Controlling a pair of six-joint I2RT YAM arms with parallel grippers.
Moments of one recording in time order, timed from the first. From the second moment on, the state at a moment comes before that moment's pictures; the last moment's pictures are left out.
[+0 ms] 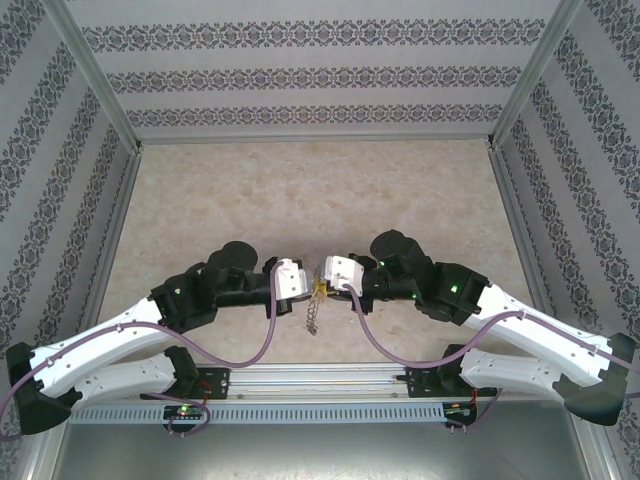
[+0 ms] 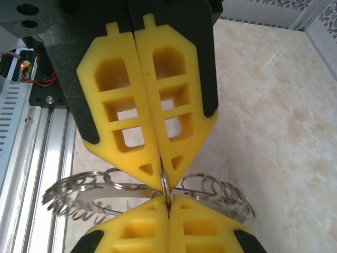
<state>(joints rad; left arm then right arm) -0.96 0.92 0.85 -0.37 0.27 0.40 1.00 0.97 0.97 -0.58 -0.26 -0.43</state>
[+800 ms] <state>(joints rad) -0.95 0.79 0.71 -0.12 0.35 0.31 0.98 0.92 0.94 -0.50 -0.35 -0.41</state>
